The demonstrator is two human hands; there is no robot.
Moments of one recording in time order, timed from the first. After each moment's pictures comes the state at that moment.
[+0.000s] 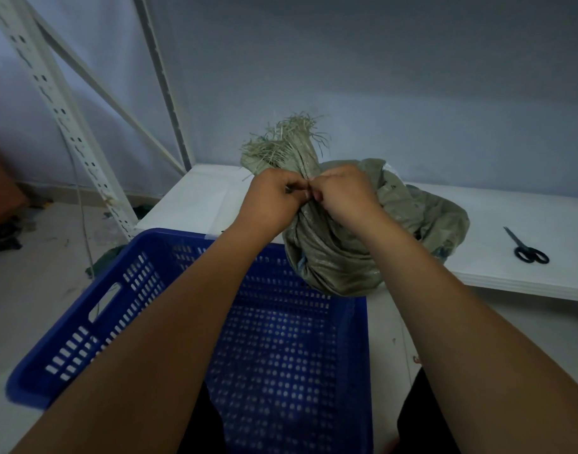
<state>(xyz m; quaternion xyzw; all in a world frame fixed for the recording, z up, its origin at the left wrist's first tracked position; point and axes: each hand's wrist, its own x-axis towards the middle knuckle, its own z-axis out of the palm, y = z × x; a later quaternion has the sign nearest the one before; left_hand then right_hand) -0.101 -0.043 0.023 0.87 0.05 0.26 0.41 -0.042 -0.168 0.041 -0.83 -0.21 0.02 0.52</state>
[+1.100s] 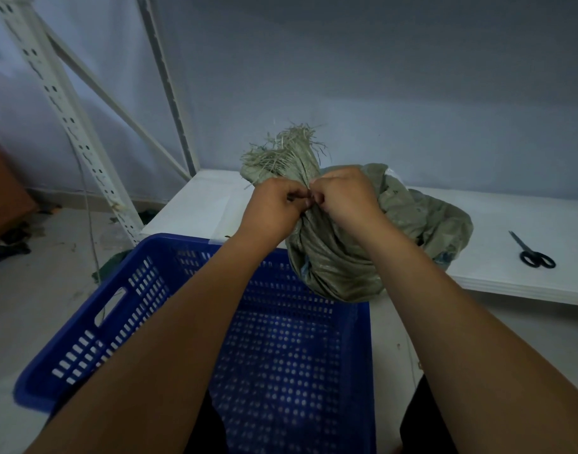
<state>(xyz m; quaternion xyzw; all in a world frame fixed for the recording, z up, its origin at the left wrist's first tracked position) -0.100 -0.043 0.018 0.88 0.05 0.27 0.39 -0.037 -0.165 0.039 -0.79 -0.21 0.01 0.58</state>
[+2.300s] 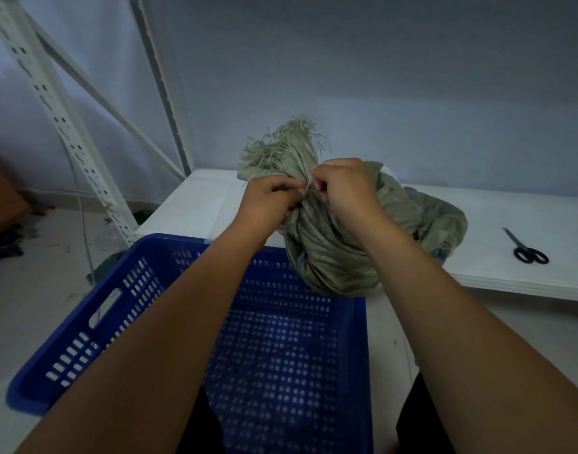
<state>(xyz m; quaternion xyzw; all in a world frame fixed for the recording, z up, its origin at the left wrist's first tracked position) -0.099 -0.046 0.025 0.74 0.14 0.19 0.63 -0.039 -0.169 0.047 -0.73 -0.21 0.02 0.65</state>
